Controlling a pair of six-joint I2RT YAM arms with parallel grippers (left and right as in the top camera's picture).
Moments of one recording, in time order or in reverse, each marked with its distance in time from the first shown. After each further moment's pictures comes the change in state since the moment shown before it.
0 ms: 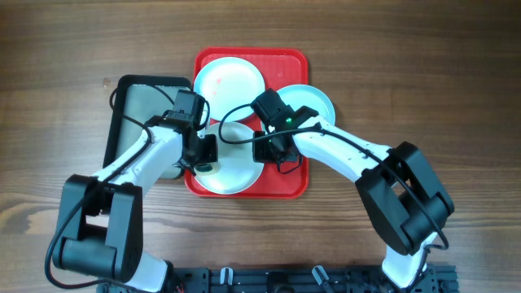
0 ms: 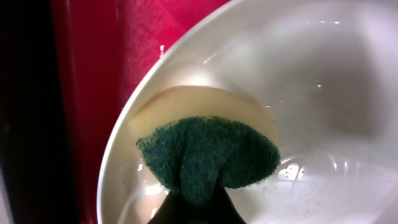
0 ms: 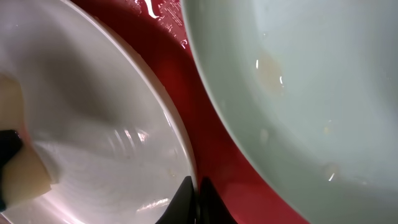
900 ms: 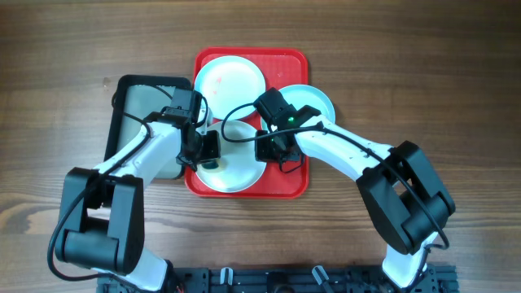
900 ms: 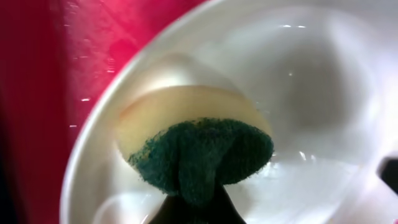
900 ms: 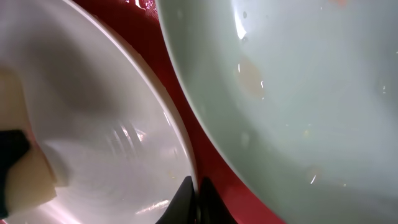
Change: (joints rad) left arm 0.019 0.038 0.023 0.015 0.142 -0.003; right arm -0.011 0.000 -0.007 0.004 -0.001 -0.002
